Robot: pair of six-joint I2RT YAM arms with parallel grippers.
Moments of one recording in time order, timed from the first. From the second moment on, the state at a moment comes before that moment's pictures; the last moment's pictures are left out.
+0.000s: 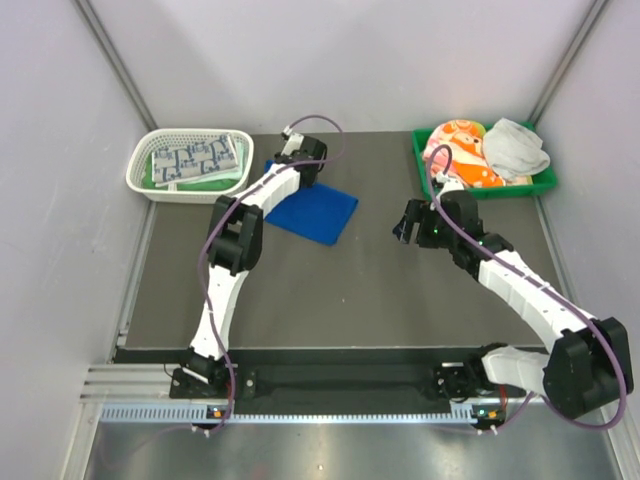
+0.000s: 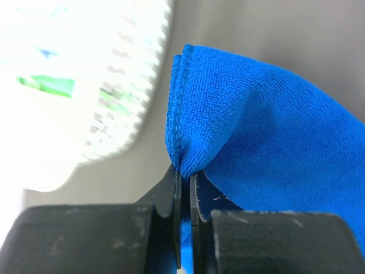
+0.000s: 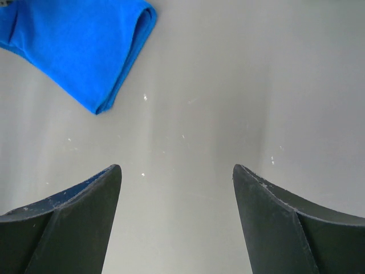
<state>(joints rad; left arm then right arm) -0.42 2.41 2.04 -0.63 -0.84 -0.26 0.35 1.17 0.80 -0.24 -0.05 0.44</state>
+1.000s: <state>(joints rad) -0.26 2.41 1.85 0.48 -1.20 0.62 0.38 1.28 0.91 -0.25 -0.06 0.39</state>
